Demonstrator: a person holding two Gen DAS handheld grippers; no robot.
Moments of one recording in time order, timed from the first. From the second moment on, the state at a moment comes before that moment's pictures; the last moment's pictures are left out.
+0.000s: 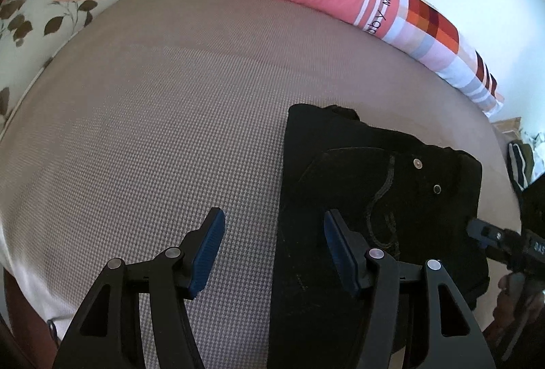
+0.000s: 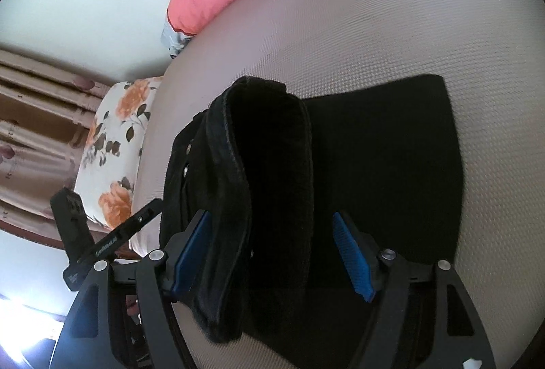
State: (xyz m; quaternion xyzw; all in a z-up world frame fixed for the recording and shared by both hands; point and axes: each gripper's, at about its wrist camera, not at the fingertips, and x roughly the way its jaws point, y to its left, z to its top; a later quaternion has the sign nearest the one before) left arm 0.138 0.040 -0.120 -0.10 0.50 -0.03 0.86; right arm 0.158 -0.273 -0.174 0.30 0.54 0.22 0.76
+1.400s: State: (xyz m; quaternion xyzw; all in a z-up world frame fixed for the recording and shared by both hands) left arm 0.161 -0.022 -0.106 -0.01 0.47 -0.06 0.88; right arm 0.151 -0.316 -0.154 0.24 0.50 0.07 0.83
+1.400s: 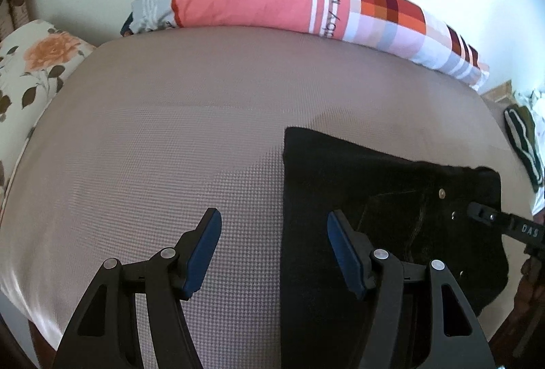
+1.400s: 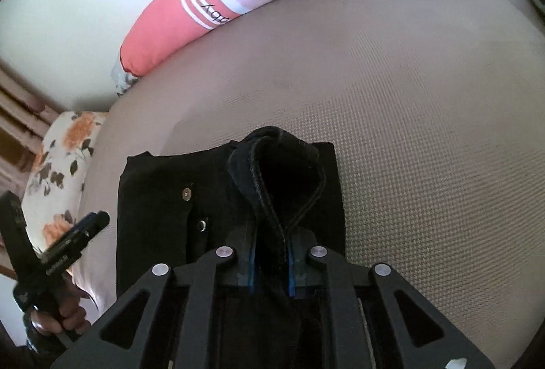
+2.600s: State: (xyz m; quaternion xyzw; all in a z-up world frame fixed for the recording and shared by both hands) left arm 0.112 -0.042 -0.150 0.03 0.50 -0.10 0.86; right arm 0.056 -0.321 -0.149 0.22 0.55 0.04 0.81
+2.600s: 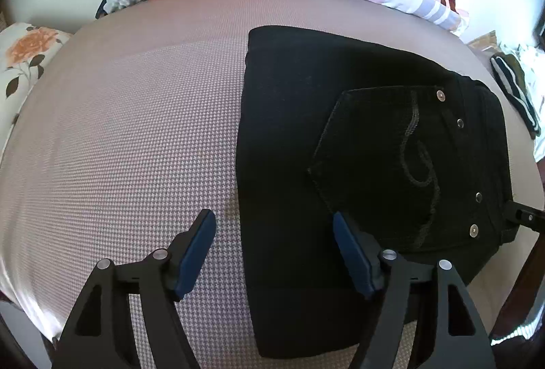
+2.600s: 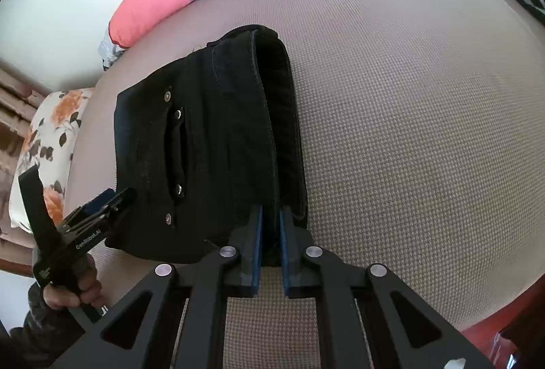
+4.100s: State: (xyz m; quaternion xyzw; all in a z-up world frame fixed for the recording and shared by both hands) left arm 0.146 -0.018 -0.132 -0.01 0.56 -0.11 0.82; right arm 0.111 -0.329 -0.171 0.23 0.55 0.09 0.80
